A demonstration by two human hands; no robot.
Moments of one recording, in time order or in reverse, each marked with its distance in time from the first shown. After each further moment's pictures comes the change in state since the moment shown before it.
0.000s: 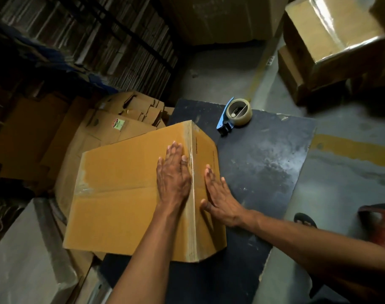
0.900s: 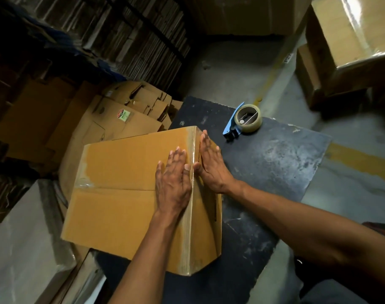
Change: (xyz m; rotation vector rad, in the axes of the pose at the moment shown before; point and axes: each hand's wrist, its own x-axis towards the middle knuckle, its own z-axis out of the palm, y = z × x) left_hand 0.006 0.001 -0.001 0.072 -0.048 0.011; right_hand 0.104 0.005 -0.057 0.026 0.134 -0.044
